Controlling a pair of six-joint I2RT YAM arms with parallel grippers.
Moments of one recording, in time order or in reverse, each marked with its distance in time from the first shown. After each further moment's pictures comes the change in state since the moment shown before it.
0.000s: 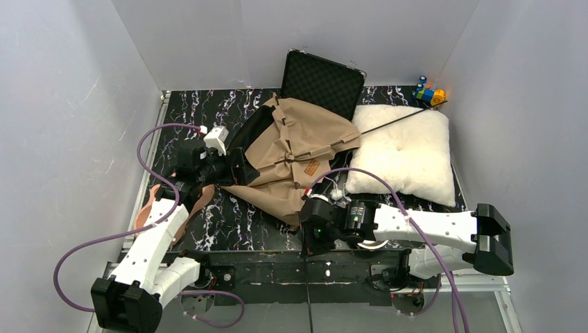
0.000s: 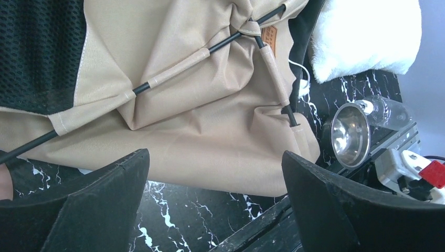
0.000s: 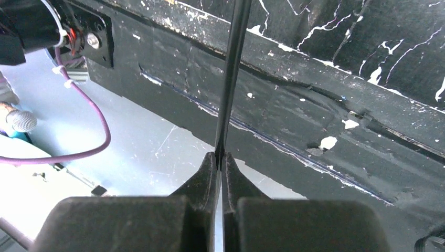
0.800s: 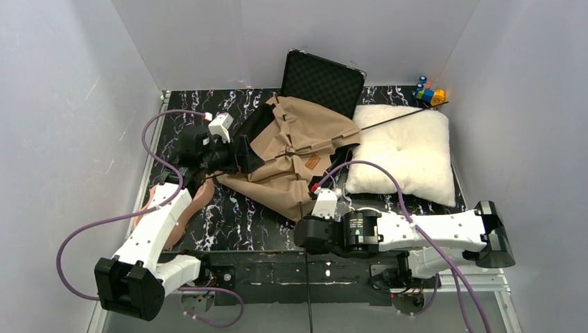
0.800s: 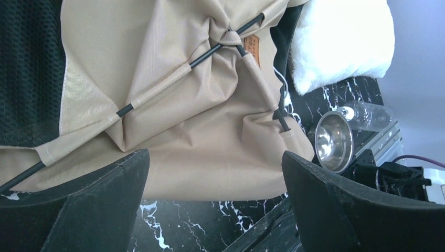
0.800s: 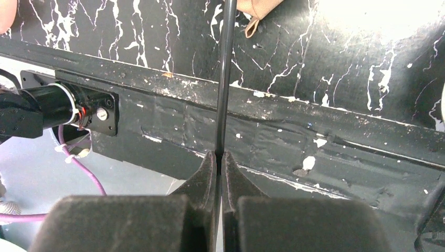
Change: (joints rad) left arm 0.000 0.112 0.092 0.041 0.065 0.013; right arm 0.203 0.013 0.160 -0.206 0.505 0.237
